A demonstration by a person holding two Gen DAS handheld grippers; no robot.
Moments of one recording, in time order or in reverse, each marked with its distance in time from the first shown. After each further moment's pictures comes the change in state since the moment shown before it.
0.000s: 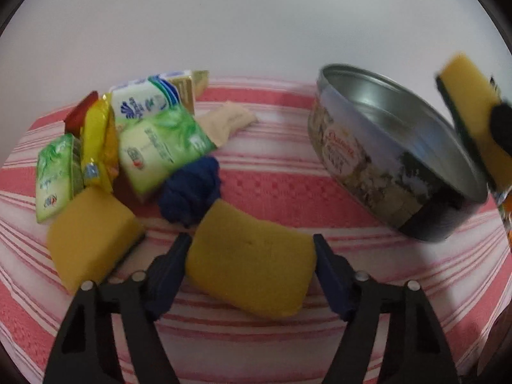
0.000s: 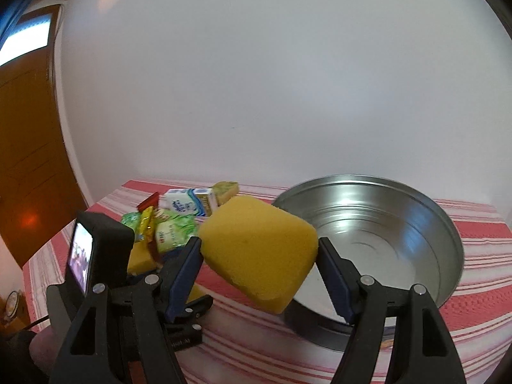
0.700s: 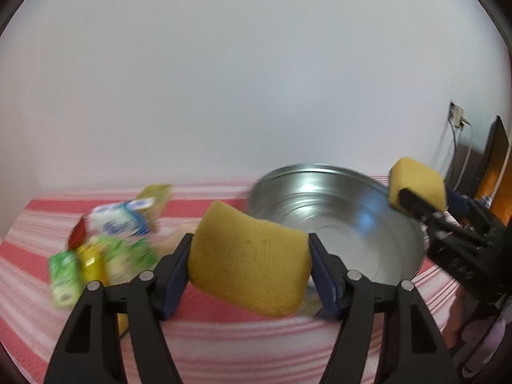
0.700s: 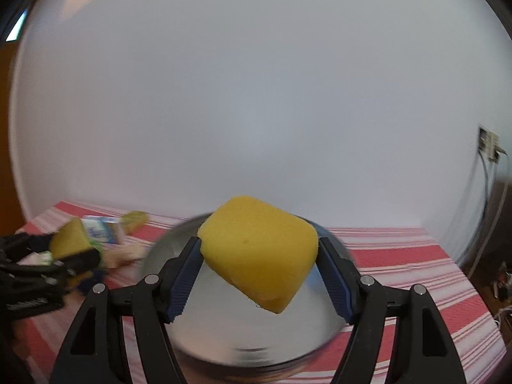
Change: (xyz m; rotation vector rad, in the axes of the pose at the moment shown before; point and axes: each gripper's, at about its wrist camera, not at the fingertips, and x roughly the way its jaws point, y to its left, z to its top) left arm -0.070 -0.071 0.046 0.123 -0.309 -0.094; right arm -0.013 -0.075 0.011 -0.011 -0.119 -0.333
